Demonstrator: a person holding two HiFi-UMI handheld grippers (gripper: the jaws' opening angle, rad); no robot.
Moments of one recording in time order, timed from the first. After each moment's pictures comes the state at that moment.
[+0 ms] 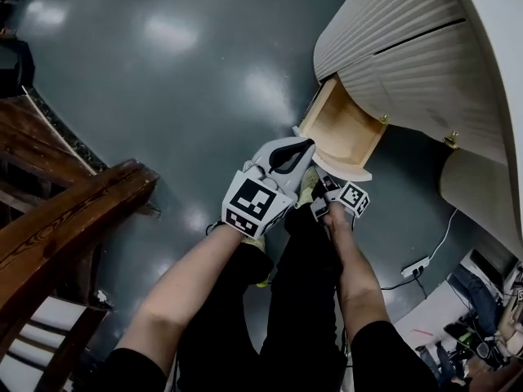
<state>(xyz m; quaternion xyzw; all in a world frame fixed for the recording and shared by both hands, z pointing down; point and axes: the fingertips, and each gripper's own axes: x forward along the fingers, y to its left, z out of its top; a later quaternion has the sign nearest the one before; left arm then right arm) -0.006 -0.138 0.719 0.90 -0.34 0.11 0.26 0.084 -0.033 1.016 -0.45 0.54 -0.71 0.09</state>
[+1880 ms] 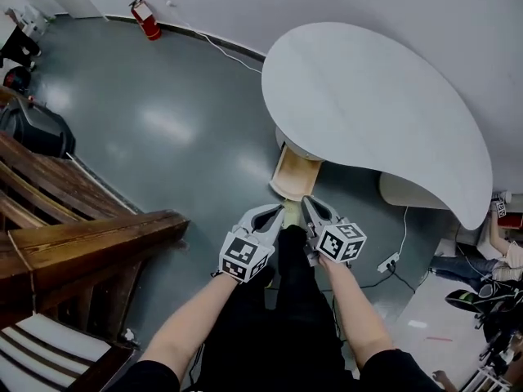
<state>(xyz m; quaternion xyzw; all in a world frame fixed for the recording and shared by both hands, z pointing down) 0.011 -0.013 0.330 0.91 -0.33 0.13 0.23 0.076 -0.033 0.387 -0.47 0.78 -0.41 -0.03</state>
